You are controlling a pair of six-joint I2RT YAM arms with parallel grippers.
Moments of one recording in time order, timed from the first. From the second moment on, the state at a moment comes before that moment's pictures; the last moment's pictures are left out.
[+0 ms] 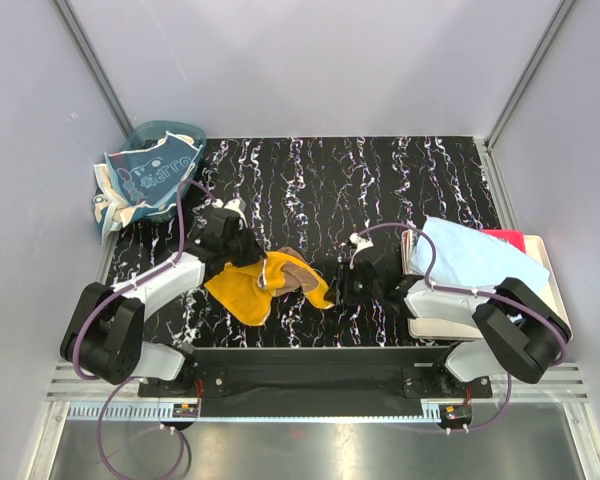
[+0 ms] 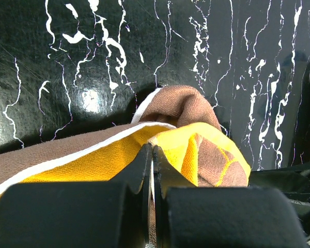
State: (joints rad) left arm -0.41 1.37 0.71 -0.11 0.13 -0.63; right arm 0.74 1.40 0.51 0.14 -0.13 0.69
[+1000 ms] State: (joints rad) left arm -0.41 1.37 0.72 -0.11 0.14 -0.63; right arm 0.75 1.42 0.49 0.16 -0.14 0.72
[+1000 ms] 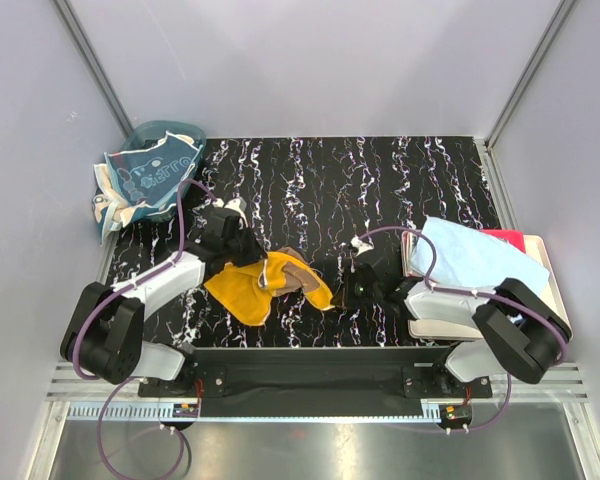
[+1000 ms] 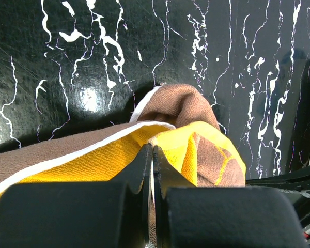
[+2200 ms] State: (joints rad) left arm -0.49 0.91 1.47 -0.43 0.14 -0.32; right arm 0.76 1.20 1.72 -0.56 0.29 0.12
